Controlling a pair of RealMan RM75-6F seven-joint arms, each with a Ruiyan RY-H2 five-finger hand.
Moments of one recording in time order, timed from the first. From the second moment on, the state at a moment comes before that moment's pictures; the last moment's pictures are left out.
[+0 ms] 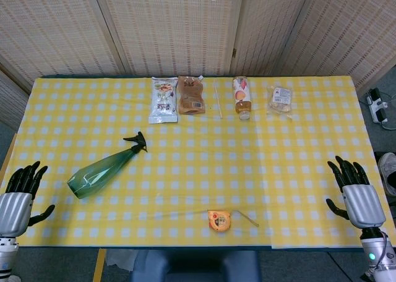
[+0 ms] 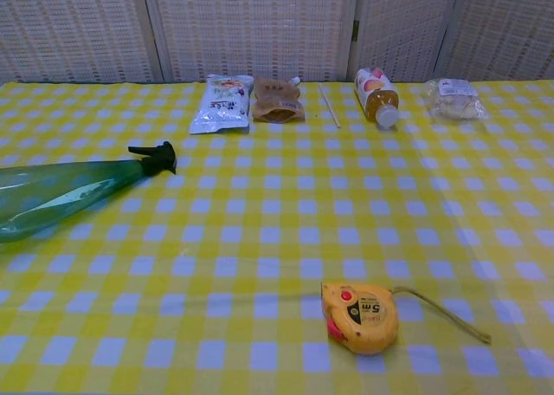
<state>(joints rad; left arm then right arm) -0.11 -1.18 -0.04 -1.51 1.54 1.52 0.05 0.11 -1.12 0.04 -1.63 -1.48 1.40 -0.12</state>
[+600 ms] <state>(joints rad) -0.15 -1.25 -0.04 -1.64 1.57 1.48 0.15 0.06 -1.06 0.01 -1.67 -1.57 1.50 -0.03</state>
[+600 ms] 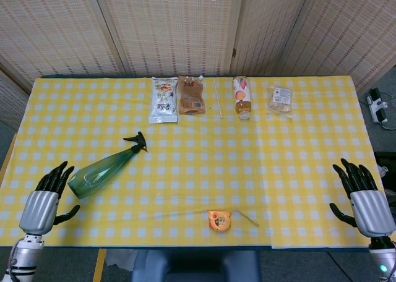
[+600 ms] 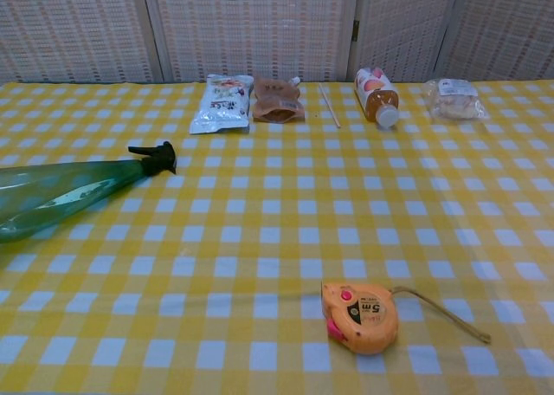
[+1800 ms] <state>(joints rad) -0.39 -1.59 -0.19 -1.28 1.24 1.26 0.68 0.05 -1.02 0.05 -1.66 -1.48 1.48 0.02</state>
